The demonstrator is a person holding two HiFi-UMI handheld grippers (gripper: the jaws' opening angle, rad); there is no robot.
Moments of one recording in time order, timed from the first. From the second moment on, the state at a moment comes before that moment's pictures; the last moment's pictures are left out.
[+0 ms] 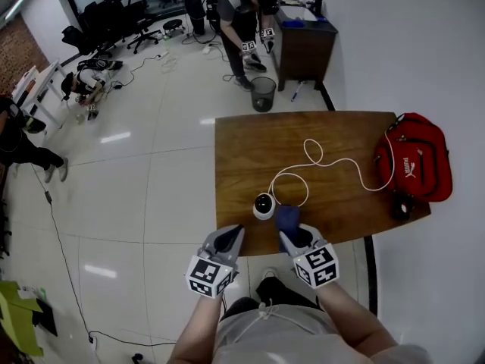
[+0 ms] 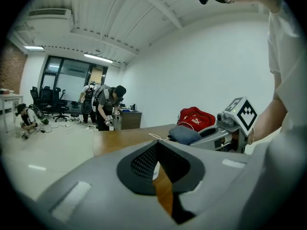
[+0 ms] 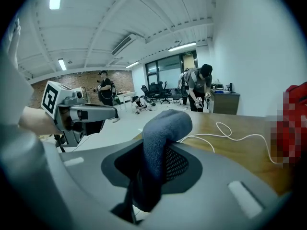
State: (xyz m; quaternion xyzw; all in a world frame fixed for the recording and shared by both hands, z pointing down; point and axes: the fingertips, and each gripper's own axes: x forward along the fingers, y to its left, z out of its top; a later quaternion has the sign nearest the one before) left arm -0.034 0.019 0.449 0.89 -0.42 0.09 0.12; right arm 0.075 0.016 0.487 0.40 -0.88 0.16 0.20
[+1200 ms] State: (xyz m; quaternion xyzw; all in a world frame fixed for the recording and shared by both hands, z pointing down) left arm 0.003 -0.073 0.515 0.92 -0.33 0.08 0.19; right arm 0.029 -0.018 0.615 0.31 -0.84 0.37 0.24
